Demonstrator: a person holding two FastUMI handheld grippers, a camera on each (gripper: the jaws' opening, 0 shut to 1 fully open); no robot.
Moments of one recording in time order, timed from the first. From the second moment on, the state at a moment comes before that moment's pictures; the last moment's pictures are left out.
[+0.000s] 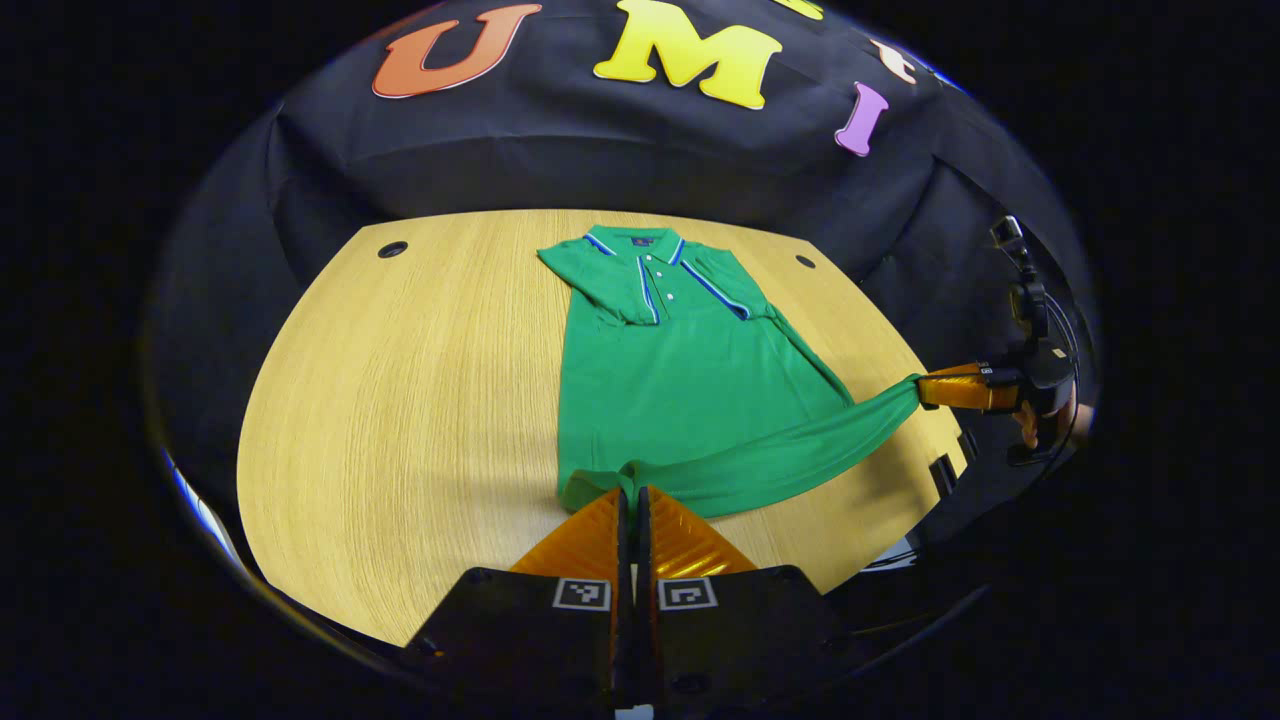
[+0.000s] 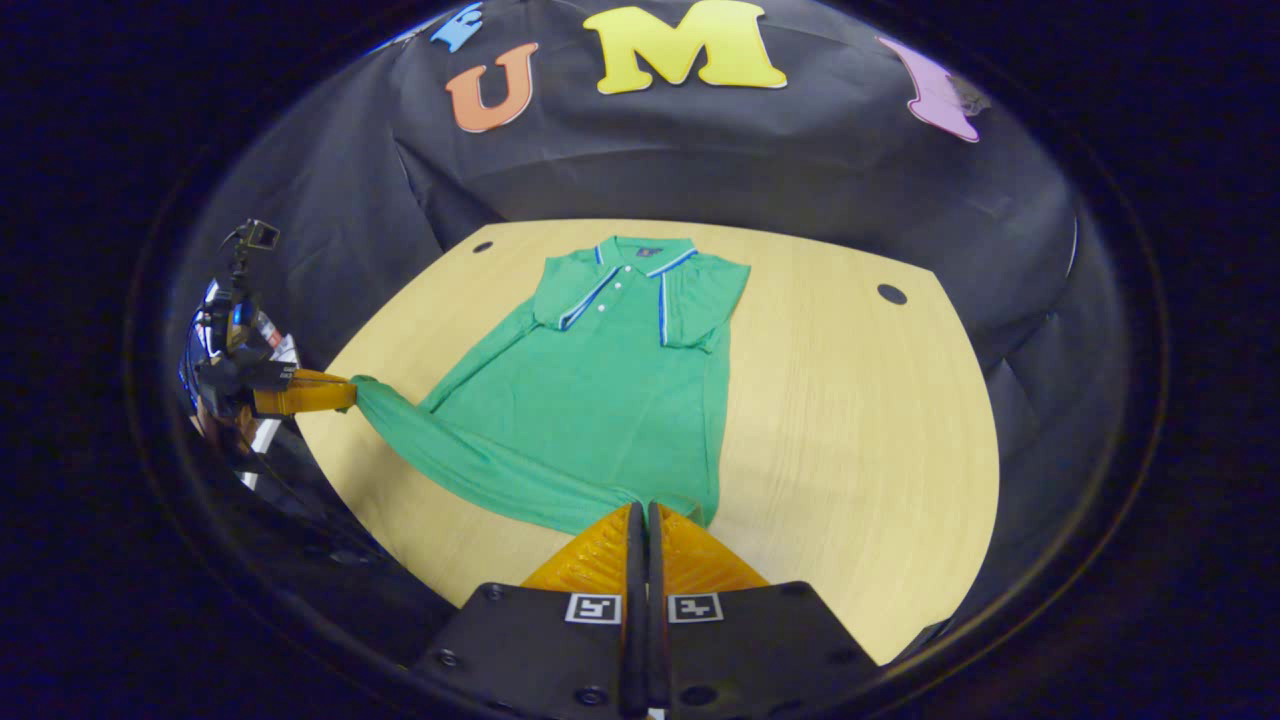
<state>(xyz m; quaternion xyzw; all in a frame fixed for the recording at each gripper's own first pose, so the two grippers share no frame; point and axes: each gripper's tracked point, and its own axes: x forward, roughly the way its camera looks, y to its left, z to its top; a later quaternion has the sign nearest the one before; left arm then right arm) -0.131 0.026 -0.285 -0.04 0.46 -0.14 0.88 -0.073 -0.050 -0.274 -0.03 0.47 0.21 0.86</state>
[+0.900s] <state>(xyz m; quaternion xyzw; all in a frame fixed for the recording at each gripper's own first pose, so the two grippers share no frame) 0.072 0.031 -0.241 -0.05 0.36 -0.14 0.92 0.111 -0.018 -0.221 0.03 0.40 0.19 0.90</state>
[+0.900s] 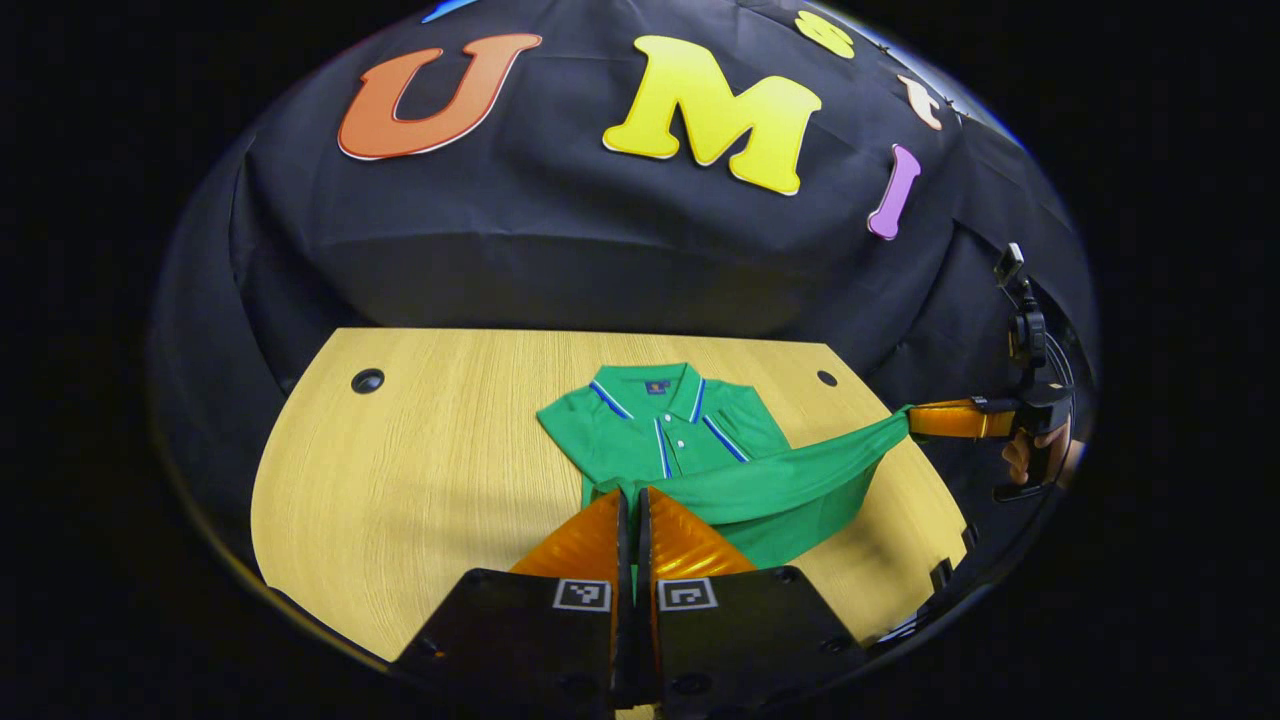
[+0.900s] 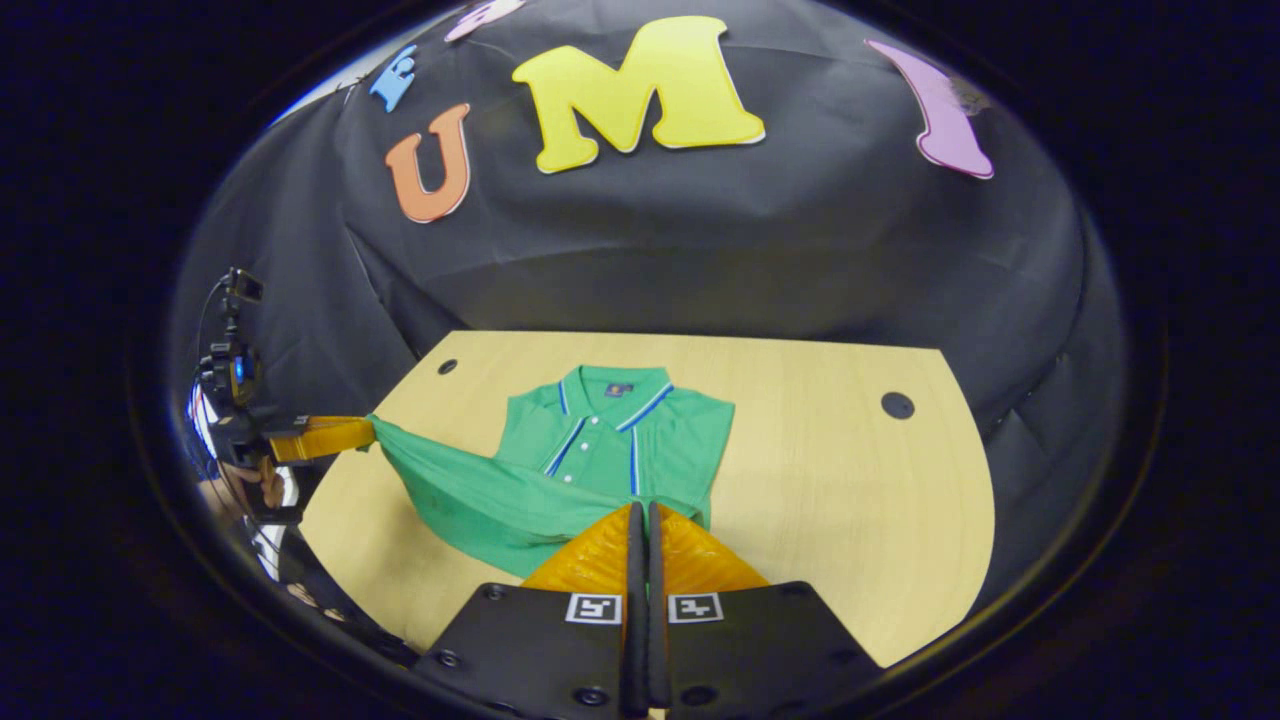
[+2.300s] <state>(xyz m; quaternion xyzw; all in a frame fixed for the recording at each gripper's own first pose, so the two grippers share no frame) 0.246 0.045 -0.370 -0.05 0.34 -0.07 0.94 0.308 -0.003 -0.358 -0.05 0.37 0.11 0.92</state>
